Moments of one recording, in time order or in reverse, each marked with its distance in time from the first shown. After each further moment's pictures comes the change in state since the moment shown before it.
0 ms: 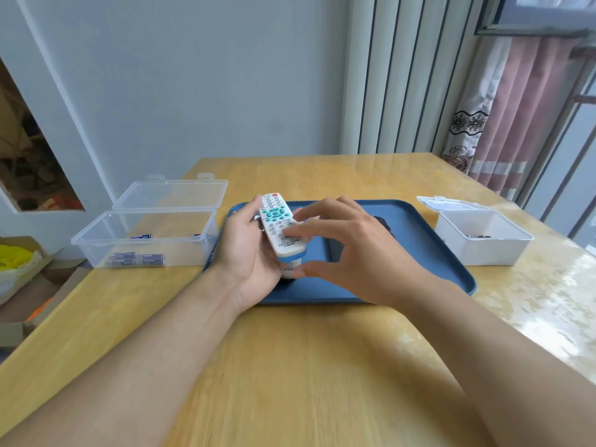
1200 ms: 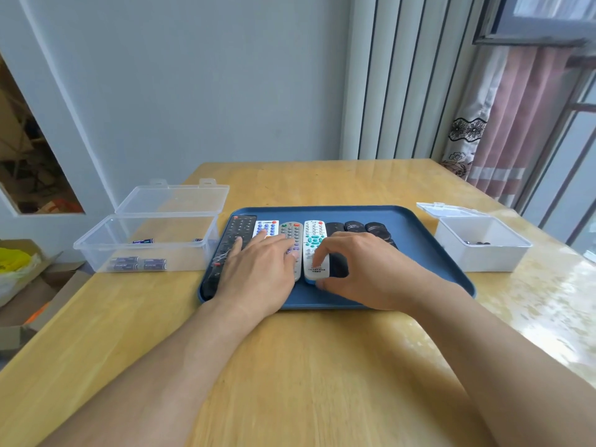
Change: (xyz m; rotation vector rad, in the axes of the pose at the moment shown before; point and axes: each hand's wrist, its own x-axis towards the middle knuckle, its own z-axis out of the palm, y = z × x) left_hand 0.015 -0.025 -0.027 1.870 0.261 0.389; right_hand -0.003 0.012 -0.004 -0.213 -0.349 0.291
